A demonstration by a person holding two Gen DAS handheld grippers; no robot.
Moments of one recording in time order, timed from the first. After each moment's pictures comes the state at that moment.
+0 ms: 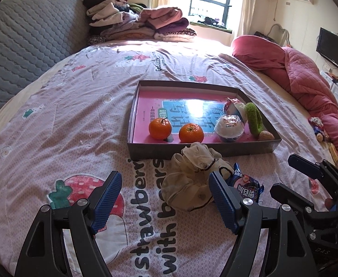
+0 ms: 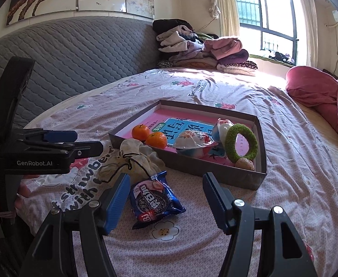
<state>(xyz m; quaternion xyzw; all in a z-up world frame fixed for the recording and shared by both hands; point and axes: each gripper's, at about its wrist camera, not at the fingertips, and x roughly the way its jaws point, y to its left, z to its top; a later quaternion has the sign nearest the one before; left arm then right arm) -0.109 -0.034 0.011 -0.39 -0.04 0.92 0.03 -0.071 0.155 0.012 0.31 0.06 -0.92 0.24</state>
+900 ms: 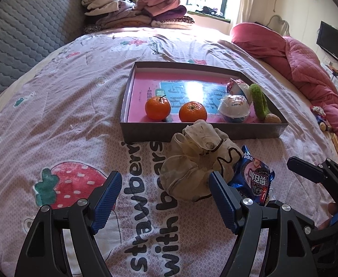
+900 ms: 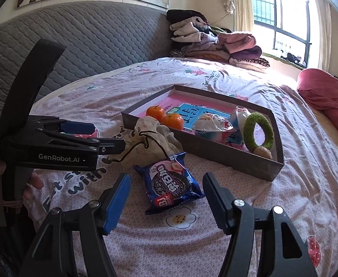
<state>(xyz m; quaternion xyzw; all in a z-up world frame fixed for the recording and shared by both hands) -0.119 -0.033 -0.019 -0.43 -0.04 0.90 0.04 -0.062 0.135 -0.009 0.33 0.09 -0.90 0.27</state>
